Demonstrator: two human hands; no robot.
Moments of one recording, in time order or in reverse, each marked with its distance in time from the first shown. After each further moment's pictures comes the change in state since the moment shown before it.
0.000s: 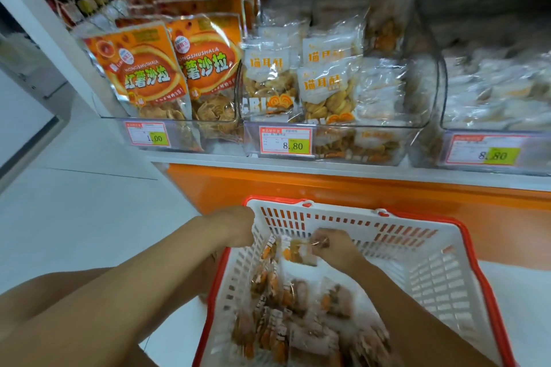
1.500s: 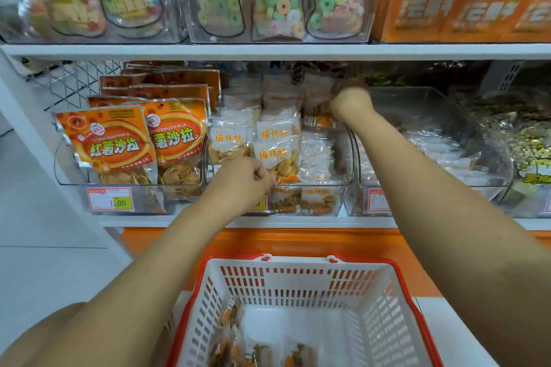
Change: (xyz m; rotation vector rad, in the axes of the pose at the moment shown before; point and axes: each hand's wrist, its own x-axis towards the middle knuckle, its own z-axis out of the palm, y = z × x) left_hand -0.070 0.061 -0.131 -0.612 0.828 0.332; right_hand 0.007 -0.219 -0.326 -0.478 0.769 0.111
